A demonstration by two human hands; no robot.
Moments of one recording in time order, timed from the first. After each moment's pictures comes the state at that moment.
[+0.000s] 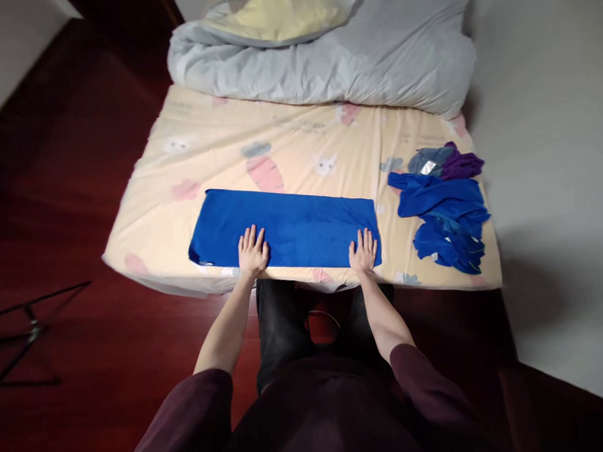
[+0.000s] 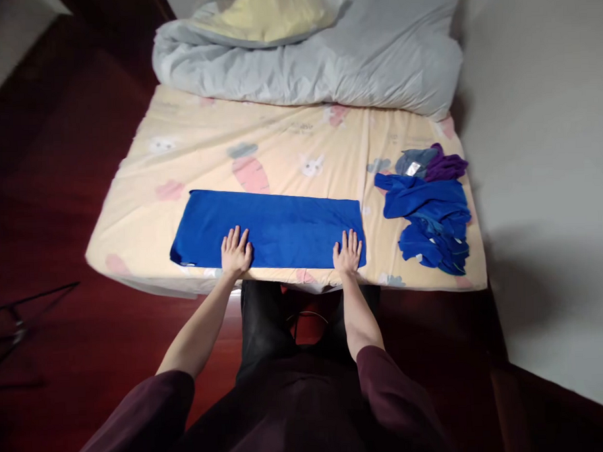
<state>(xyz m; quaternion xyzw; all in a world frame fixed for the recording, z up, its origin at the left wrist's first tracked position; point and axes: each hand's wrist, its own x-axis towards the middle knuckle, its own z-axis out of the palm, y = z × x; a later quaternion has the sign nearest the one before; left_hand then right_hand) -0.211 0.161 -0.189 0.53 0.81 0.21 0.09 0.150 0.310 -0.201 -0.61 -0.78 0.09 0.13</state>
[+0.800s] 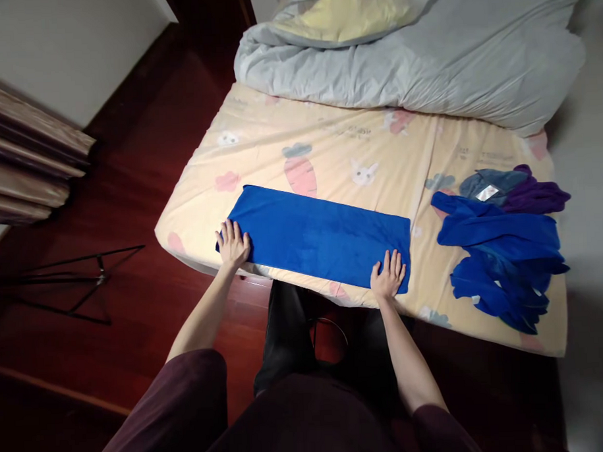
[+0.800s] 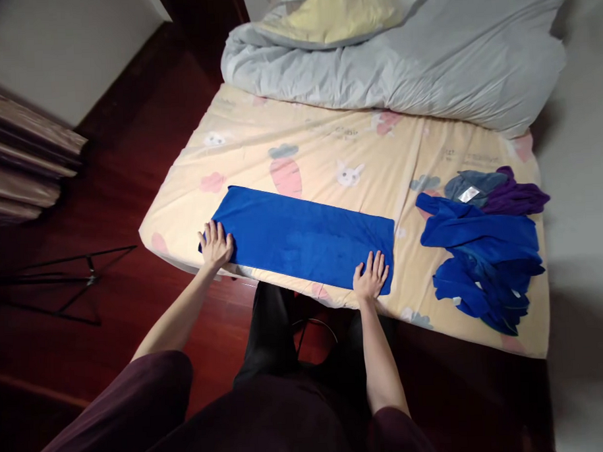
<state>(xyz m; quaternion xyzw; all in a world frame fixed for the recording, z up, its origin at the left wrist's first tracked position) -0.323 0.127 -0.177 0.37 0.92 0.12 0.05 0.147 0.315 -0.214 -0.59 -0.78 0.04 0.20</state>
